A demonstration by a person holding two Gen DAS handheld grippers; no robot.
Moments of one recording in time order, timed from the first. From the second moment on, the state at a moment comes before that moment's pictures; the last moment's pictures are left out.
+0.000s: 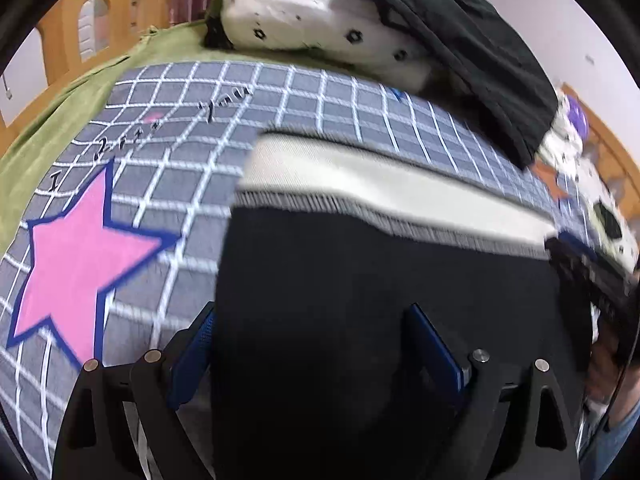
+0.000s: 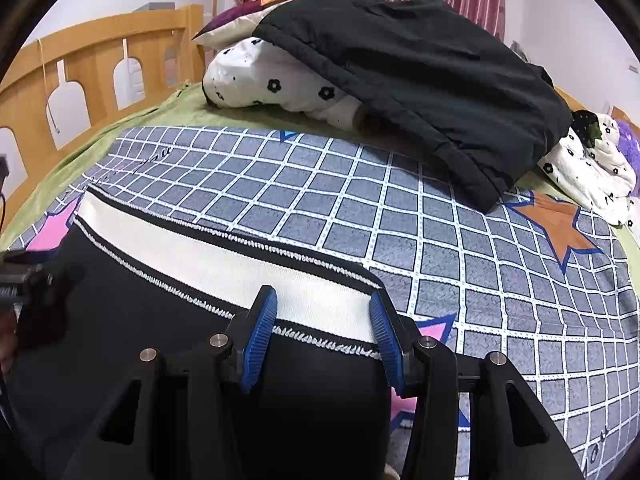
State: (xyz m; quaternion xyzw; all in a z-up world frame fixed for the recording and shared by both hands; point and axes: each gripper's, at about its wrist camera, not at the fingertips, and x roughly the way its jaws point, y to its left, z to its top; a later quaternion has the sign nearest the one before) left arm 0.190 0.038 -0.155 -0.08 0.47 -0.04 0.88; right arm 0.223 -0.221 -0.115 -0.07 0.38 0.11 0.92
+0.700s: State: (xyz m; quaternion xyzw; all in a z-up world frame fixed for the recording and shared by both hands) left arm 0.077 0.030 -0.142 -0.08 0.48 -0.01 0.88; right arm 0.102 -0.250 -0.113 0.02 0.43 0.08 0.90
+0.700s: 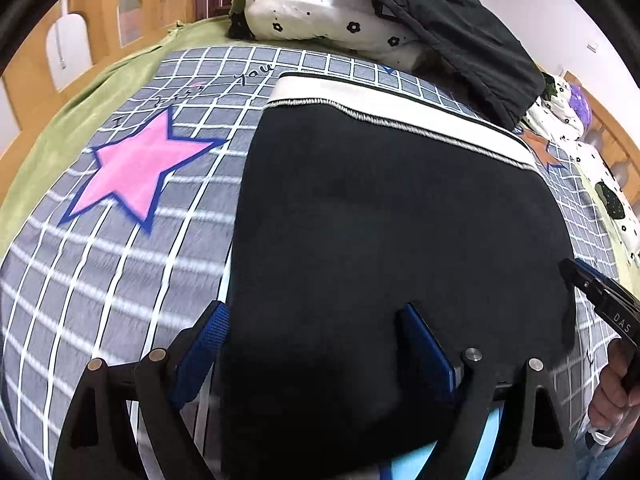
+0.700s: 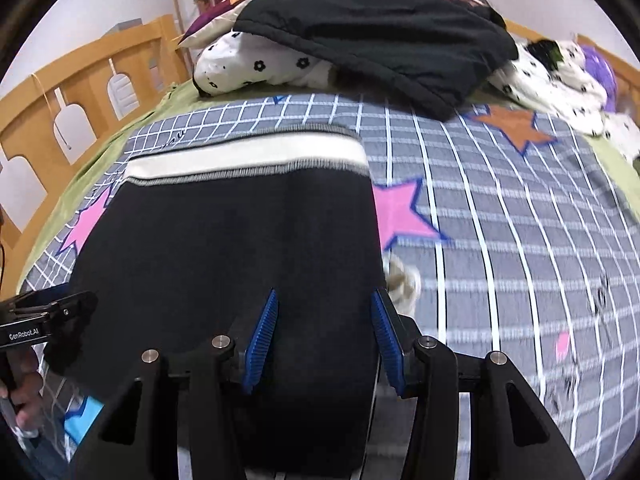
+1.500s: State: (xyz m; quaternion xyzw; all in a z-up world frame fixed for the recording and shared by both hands) left arm -0.015 0.020 -0.107 -0.06 0.43 0.00 0.90; right arm -0.013 -0.255 -0.091 0.03 0.41 0.06 0.91
